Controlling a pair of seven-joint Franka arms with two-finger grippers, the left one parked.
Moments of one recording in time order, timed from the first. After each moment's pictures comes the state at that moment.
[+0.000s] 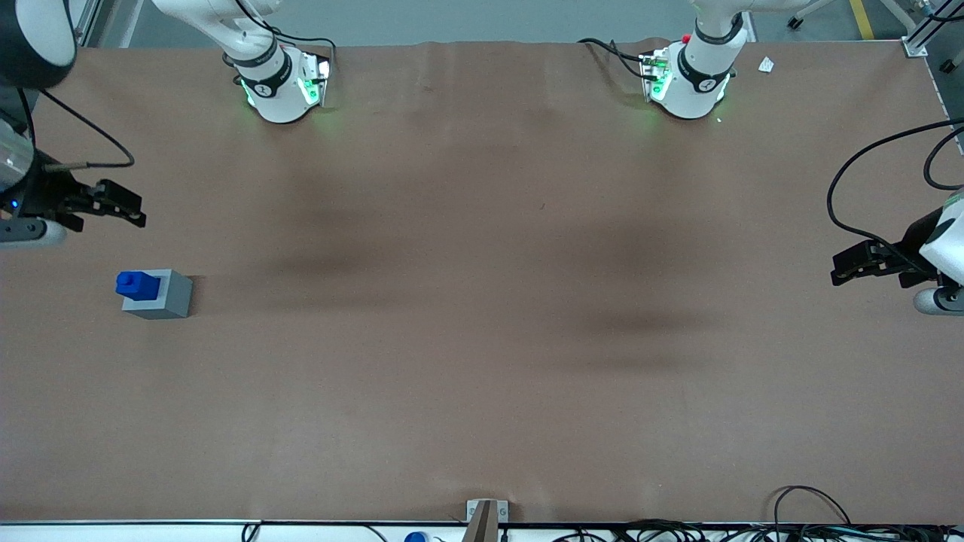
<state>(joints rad) 0.04 -0.04 -0.08 -1.73 0.02 1.67 -0.09</state>
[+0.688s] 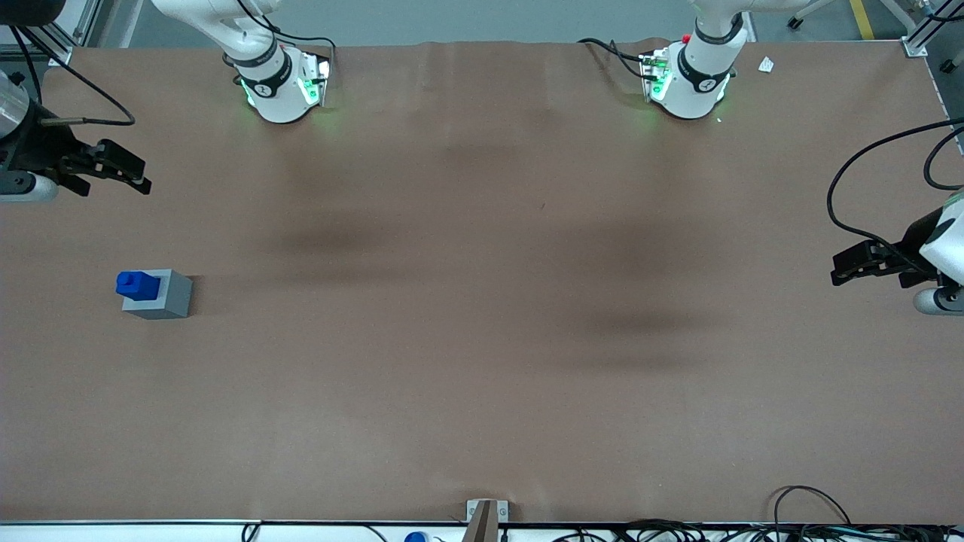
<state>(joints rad) 0.06 -0.15 -0.08 -1.79 0.03 1.63 -0.01</state>
